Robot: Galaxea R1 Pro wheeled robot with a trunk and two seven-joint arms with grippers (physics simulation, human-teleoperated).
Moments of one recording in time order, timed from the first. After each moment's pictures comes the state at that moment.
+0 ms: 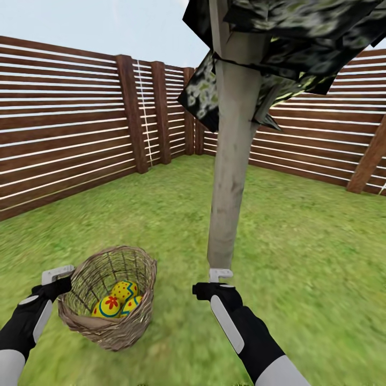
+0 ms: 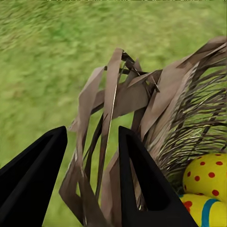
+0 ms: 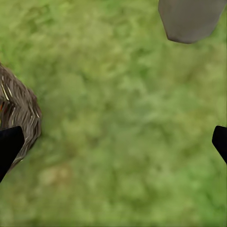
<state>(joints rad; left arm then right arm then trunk) -0.57 0.29 0.34 -0.73 0.04 0.19 -0.01 -0.52 0.17 0.39 -1.07 -0.45 0.66 -0.43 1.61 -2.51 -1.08</state>
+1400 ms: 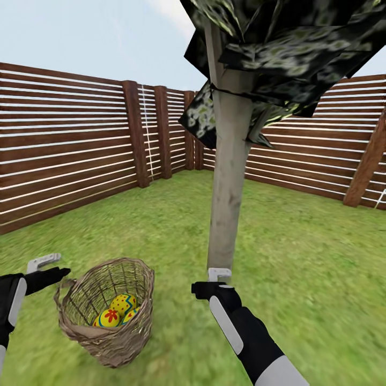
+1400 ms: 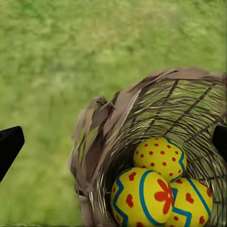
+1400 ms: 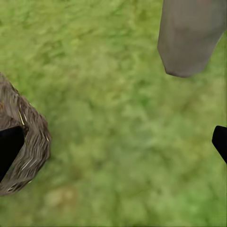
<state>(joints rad) -0.57 0.32 0.45 -1.07 0.04 0.80 -0.19 -0.52 0.17 0.41 -1.08 -0.45 0.63 -0.43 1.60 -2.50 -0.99</state>
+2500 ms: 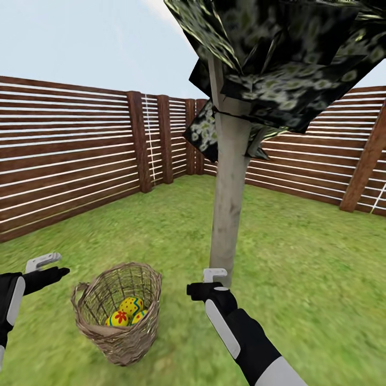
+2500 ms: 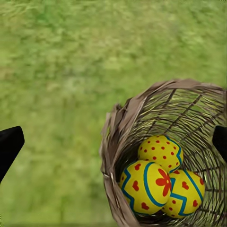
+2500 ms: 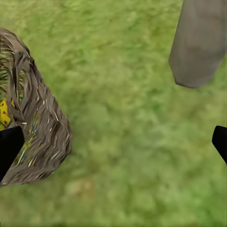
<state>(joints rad) -0.57 0.33 0.45 -1.09 0.04 0.83 -0.19 -0.52 0.17 0.47 -1.08 -0.46 0.61 -0.43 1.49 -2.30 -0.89</state>
